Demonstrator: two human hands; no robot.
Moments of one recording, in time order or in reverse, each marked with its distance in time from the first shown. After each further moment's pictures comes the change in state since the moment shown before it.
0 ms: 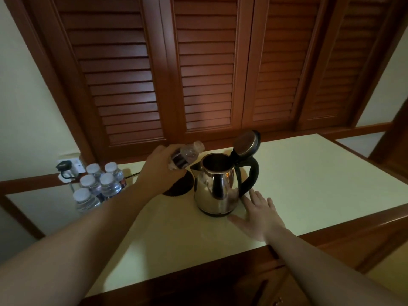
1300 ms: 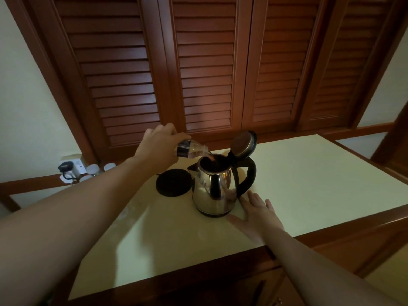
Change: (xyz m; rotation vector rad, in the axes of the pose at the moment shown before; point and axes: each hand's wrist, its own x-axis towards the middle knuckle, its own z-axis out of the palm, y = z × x) left_hand 0.040 0.034 -0.035 0.685 -0.043 0.224; right_hand -0.004 0.002 -0.004 0.008 -0.047 0.010
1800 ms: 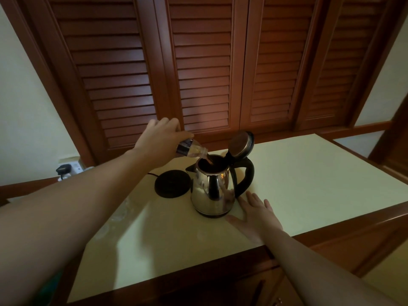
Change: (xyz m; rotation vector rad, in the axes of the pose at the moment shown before) left_hand 0.018 -0.003 -0.010 0.129 0.050 0.156; right_hand 0.001 0.001 0.000 0.010 0.008 -0.001
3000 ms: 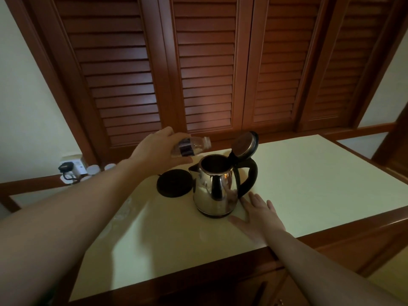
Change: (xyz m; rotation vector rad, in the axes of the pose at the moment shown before) left_hand -0.021 -0.006 0.017 -0.380 -0.094 -0.137; right_hand 0.001 -0.002 -0.001 -0.002 -0.005 0.006
